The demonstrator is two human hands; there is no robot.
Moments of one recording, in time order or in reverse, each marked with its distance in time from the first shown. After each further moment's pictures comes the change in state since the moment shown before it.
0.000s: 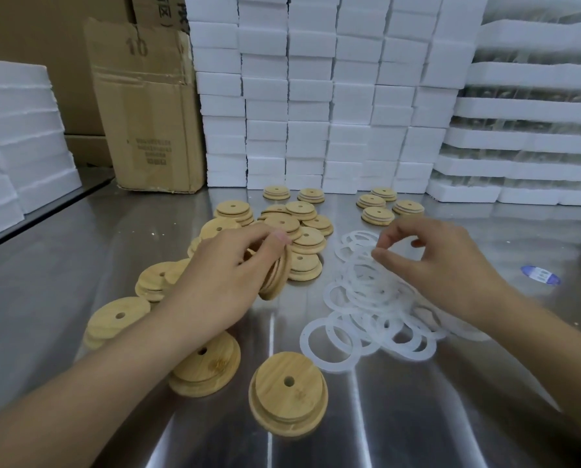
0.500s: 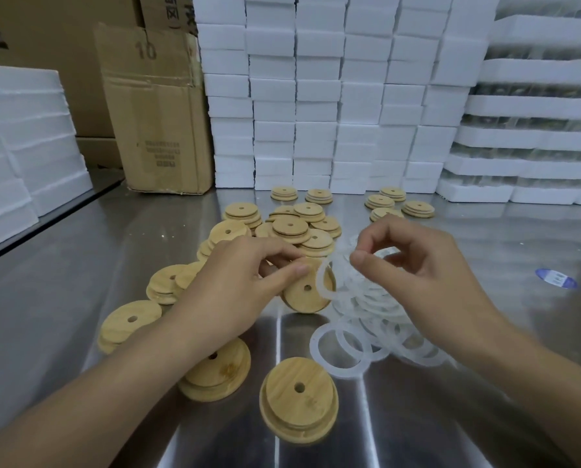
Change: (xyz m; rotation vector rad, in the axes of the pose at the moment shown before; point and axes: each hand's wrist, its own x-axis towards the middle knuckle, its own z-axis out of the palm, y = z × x) left_hand 0.001 -0.004 -0.001 0.062 -0.082 0.074; right_hand -0.020 -0.058 0.014 0.551 -0.030 -0.082
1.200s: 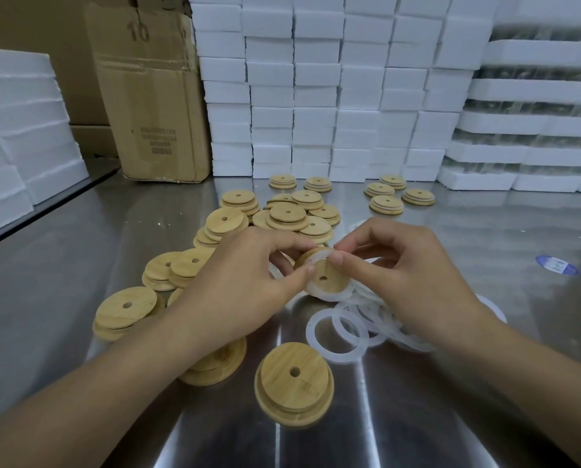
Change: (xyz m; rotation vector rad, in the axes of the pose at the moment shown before) left_hand -0.008 0.014 0.008 0.033 -0.026 0.070; right_hand -0.002 0.016 0.010 -0.060 -0.011 0.117
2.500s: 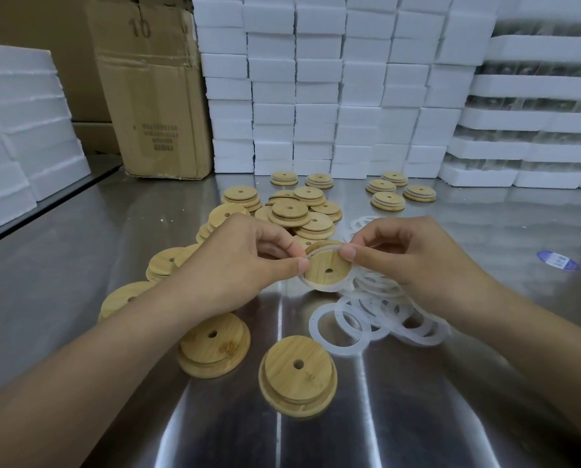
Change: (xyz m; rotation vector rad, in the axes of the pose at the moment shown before) left_hand 0.010 -0.007 -0.015 -0.259 -0.110 -0.206; right_hand 0.012 0.012 -0.016 0.103 -0.143 0.062
